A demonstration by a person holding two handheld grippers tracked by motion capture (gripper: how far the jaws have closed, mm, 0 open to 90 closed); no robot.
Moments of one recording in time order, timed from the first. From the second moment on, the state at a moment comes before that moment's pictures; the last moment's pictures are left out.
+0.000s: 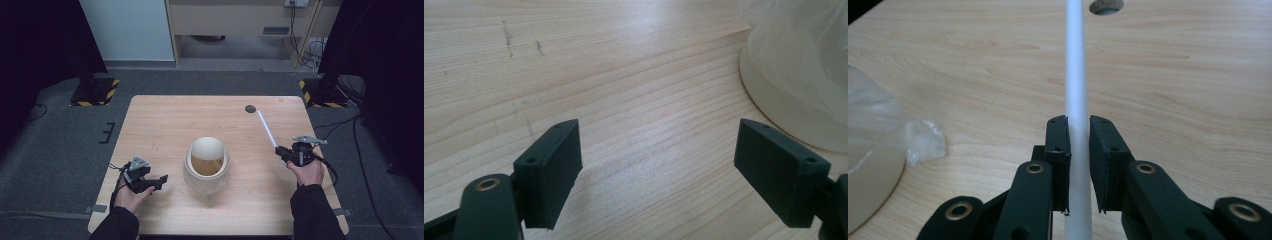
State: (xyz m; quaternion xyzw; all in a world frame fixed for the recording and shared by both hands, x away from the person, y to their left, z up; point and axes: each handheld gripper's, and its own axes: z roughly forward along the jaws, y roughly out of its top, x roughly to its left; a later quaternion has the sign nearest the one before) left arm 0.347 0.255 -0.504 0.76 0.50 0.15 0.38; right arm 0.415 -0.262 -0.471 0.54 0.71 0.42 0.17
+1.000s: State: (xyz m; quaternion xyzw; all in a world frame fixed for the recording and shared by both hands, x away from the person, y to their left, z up) left arm 0.338 0.263 -0.463 0.71 0.48 0.21 0.47; right arm 0.392 -0.265 -0.412 0.47 0.67 0.54 0.21
